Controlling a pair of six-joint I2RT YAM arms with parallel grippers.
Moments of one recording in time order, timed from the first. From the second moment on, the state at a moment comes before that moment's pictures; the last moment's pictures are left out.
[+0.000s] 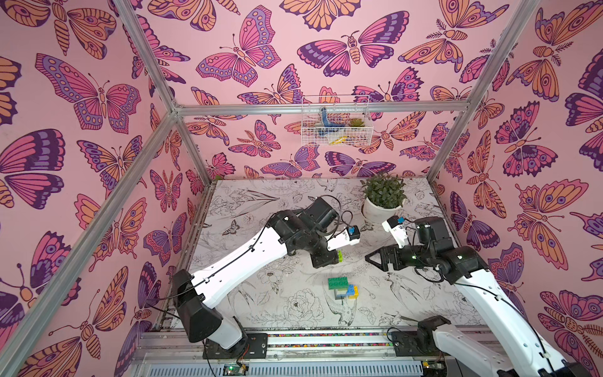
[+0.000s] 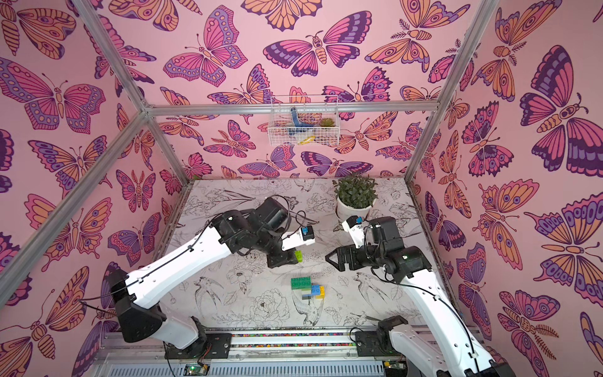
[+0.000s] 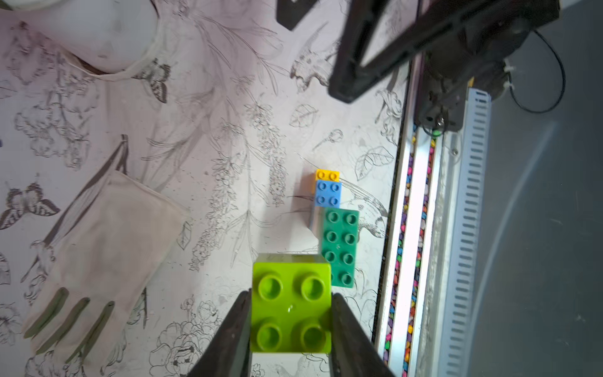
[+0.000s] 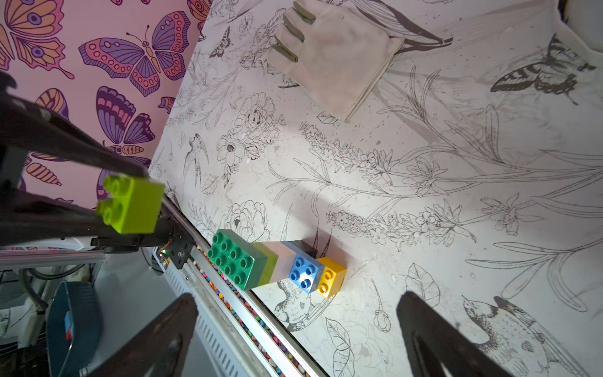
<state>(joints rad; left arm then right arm) -0.93 1.54 1.58 -1.12 0.24 0.43 0.29 0.94 0.92 -0.87 -0.61 0.20</state>
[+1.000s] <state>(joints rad) -1.06 1.56 1.41 -0.98 0.24 0.46 0.29 0.99 0.64 -0.64 -0.91 0.45</state>
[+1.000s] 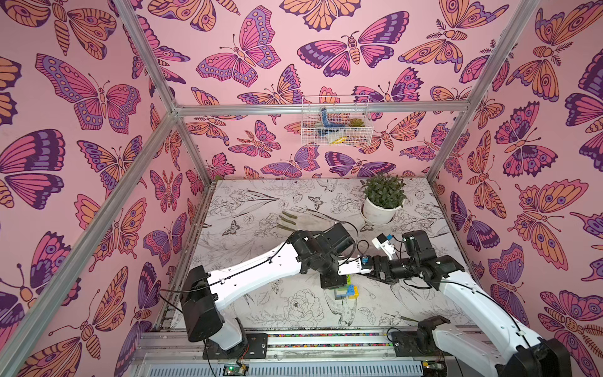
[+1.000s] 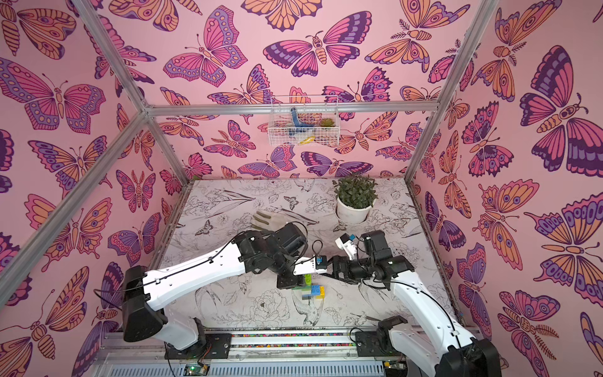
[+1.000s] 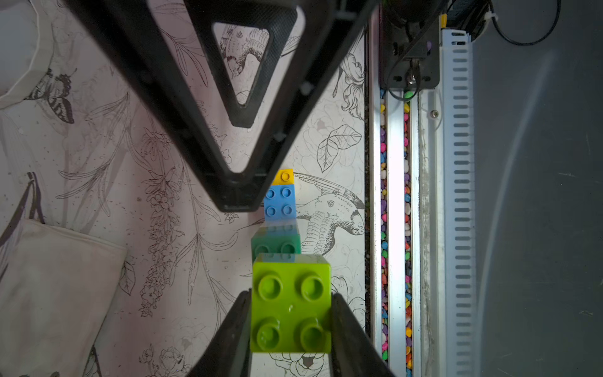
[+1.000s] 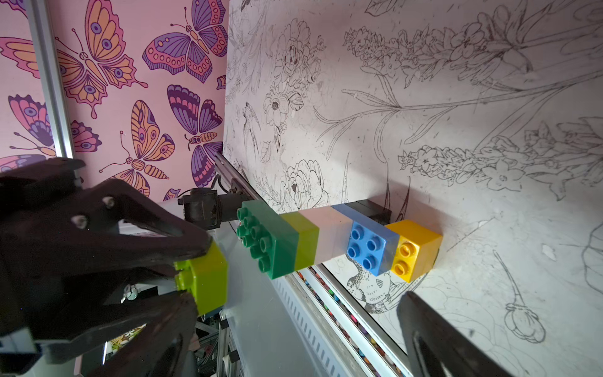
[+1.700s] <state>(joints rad) -1.05 1.57 1.33 -0.86 0.25 0.42 0.29 0.99 0.65 -0.68 -0.91 0.42</state>
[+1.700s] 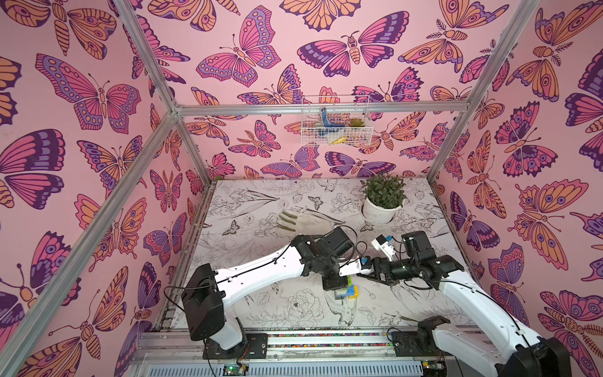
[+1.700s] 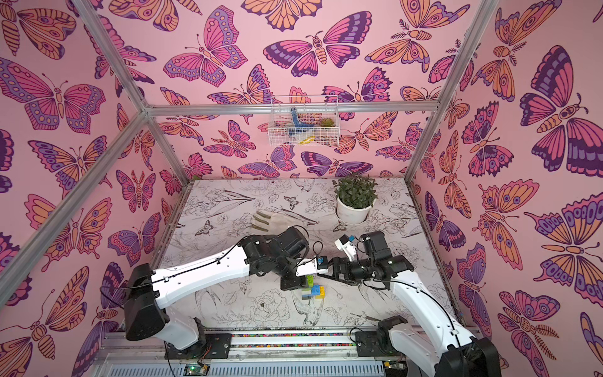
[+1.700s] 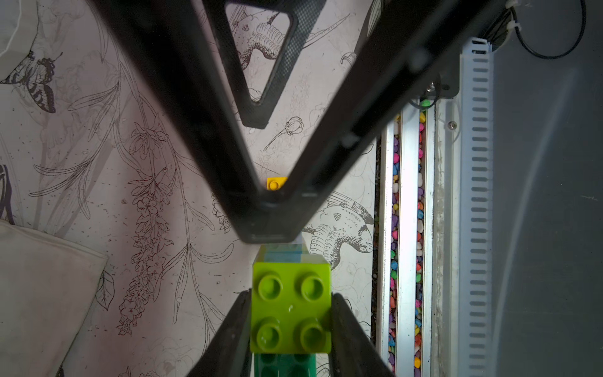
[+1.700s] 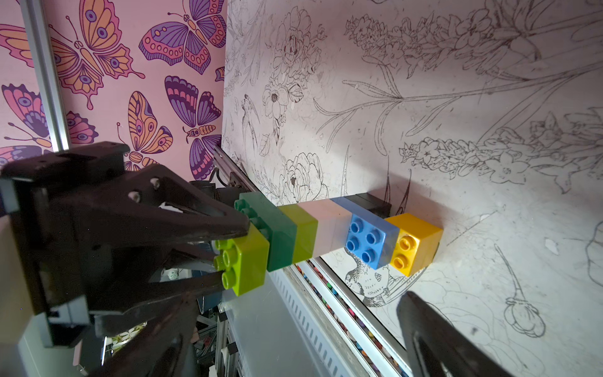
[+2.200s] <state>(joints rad) -1.03 1.56 1.30 -0.82 0.26 0.42 0.29 0.99 0.66 -0.69 -0.92 0.41</state>
